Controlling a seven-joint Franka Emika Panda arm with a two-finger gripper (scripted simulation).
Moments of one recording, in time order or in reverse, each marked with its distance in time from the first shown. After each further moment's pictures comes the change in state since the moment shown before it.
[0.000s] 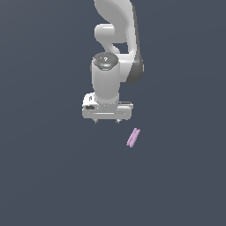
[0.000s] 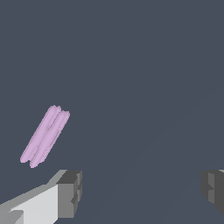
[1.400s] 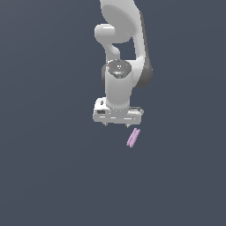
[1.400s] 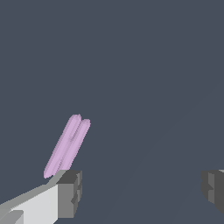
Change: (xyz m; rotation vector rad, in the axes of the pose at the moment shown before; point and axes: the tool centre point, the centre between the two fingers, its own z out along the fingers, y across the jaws) arm 0.009 -0.044 0.017 0.022 0.008 0.068
